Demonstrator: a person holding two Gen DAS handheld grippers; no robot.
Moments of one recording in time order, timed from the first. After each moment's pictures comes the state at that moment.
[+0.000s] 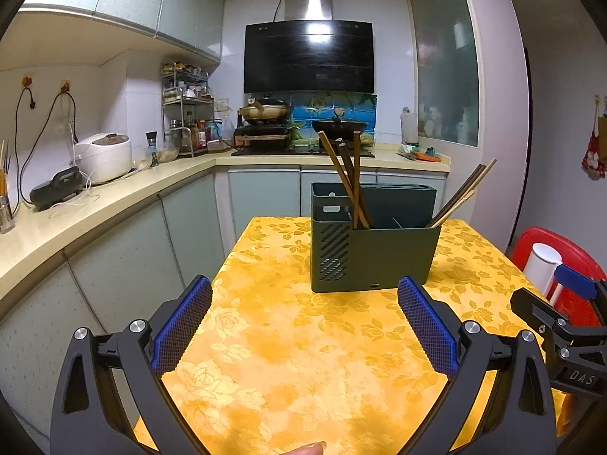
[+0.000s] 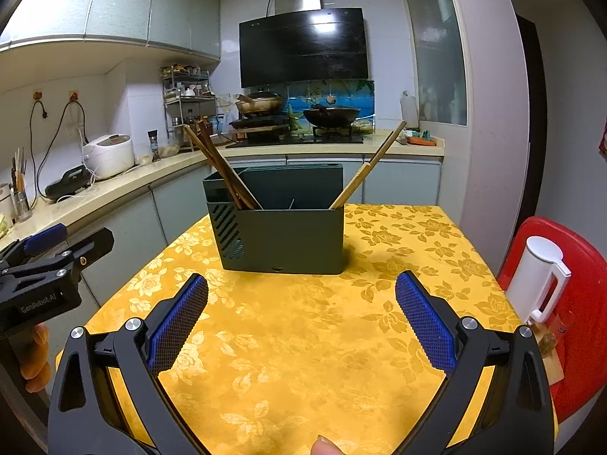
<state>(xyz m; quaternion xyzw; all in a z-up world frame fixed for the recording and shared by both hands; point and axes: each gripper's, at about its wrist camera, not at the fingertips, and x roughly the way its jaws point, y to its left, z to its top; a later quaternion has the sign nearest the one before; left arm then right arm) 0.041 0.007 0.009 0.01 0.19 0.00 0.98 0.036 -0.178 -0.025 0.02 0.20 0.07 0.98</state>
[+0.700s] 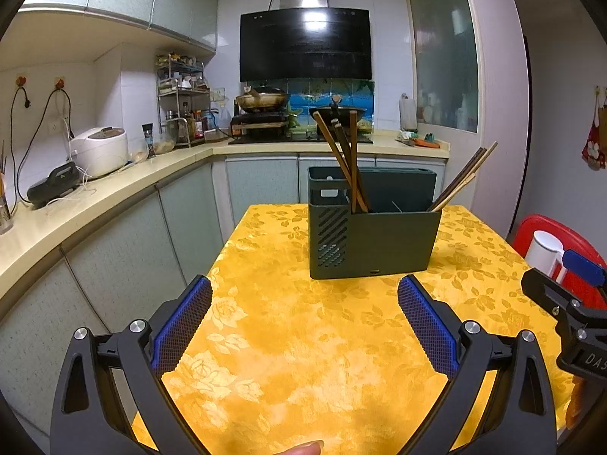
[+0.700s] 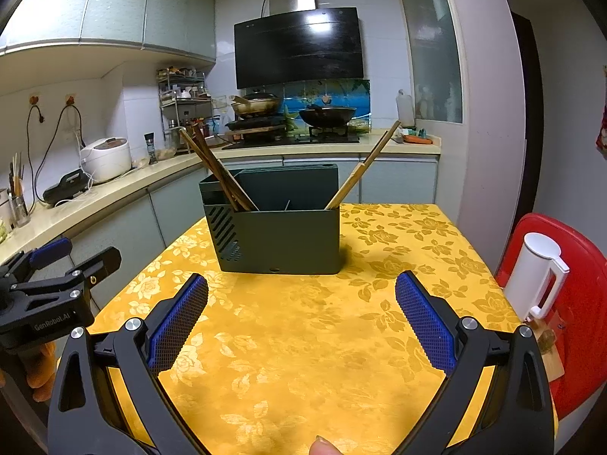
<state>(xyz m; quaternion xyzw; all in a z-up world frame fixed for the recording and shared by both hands) 0.049 0.004 0.000 0.01 0.21 0.00 0.98 0.036 -0.180 -0.021 0.03 0.20 0.06 0.98</state>
